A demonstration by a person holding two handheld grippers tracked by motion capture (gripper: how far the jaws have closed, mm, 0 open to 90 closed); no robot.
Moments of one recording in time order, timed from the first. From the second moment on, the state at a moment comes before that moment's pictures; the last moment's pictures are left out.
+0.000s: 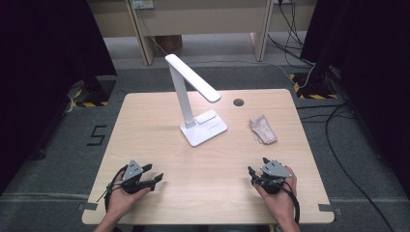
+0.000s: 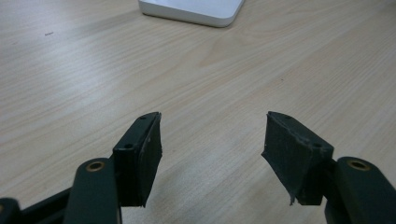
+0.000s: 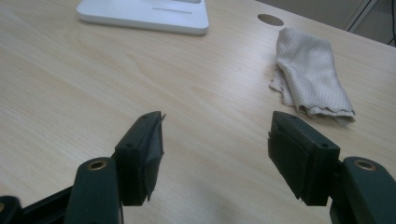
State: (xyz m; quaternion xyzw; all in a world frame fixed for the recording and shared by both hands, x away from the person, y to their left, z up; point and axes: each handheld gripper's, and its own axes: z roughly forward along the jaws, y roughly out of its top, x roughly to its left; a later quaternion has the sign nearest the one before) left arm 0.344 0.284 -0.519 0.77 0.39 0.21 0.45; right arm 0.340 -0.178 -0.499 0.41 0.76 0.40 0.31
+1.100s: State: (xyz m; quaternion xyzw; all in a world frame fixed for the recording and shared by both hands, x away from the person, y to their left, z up) left arm 0.448 0.248 -0.472 0.73 0.38 0.19 0.53; right arm 0.339 -0.169 -0.494 0.43 0.74 0.42 0.30
